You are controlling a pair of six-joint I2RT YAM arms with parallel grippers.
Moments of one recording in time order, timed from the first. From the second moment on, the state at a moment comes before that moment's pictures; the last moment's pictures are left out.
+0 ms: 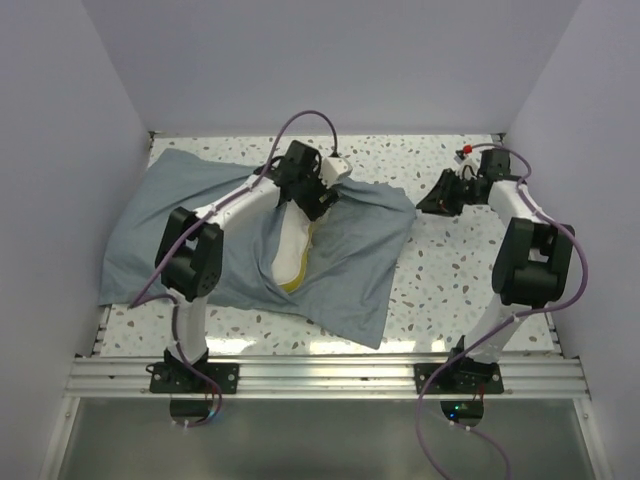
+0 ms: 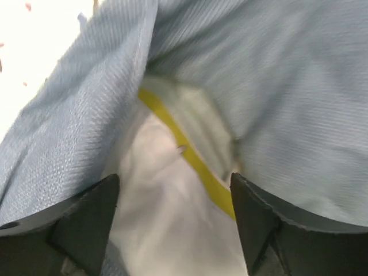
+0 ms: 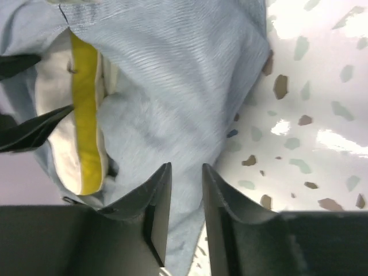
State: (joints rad) left arm -0.54 2.02 1.60 -0.44 0.09 0.44; right arm -0.17 1.81 1.32 -0.53 -0.75 0.26
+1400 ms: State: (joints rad) left arm -0.47 1.76 1.22 -0.59 -0.04 0.34; right arm 0.26 2.01 1.33 -0.78 -0.52 0.21
